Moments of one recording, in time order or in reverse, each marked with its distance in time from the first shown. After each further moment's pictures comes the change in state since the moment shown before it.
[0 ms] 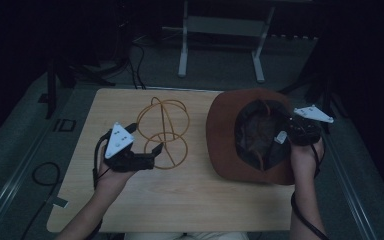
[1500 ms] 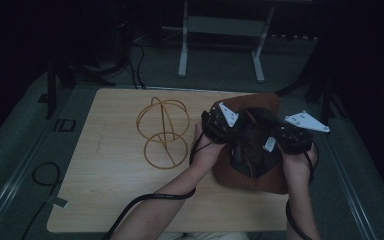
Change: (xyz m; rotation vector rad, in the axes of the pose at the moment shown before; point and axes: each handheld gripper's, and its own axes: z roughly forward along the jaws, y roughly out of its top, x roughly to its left) left arm -0.110 0.032 0.217 0.188 0.086 0.060; right arm 0.038 0.003 -0.033 -0.074 0.159 -0.032
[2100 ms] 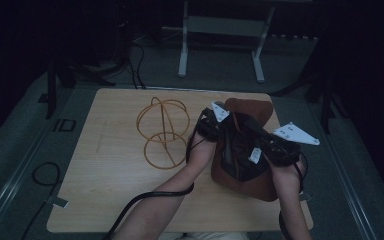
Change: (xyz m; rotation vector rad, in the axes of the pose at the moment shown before) left arm 0.016 -0.004 0.001 -0.019 -0.059 -0.050; right arm 0.032 -0.015 -0.012 -0.041 0.133 0.022
